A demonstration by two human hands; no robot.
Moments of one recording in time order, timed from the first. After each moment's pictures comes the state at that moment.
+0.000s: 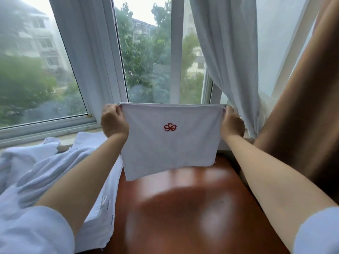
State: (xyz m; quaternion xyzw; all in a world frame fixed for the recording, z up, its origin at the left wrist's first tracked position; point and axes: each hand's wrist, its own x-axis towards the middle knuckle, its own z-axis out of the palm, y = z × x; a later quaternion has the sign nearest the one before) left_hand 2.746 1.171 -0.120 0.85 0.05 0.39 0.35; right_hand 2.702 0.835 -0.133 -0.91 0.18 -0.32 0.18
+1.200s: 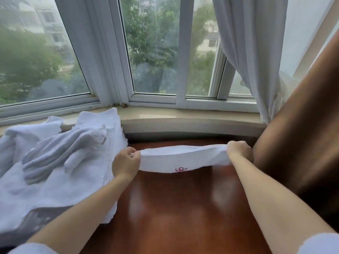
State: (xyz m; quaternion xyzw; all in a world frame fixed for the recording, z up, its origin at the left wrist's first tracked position) left_hand 2.673 1.174 -0.268 0.90 0.11 0.15 0.40; right_hand 2.680 0.834 -0.246 -0.82 0.47 -0.09 0.32
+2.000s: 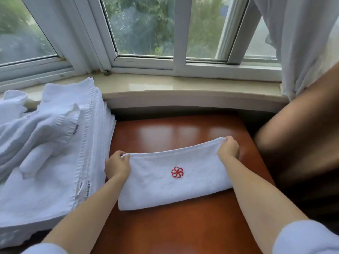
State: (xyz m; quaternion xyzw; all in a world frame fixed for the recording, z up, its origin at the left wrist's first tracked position) left_hand 2.720 1.179 -0.387 0.90 0.26 -0.01 0.34; right_hand 2.721 0.831 -0.377 -0.83 0.41 -0.05 0.36
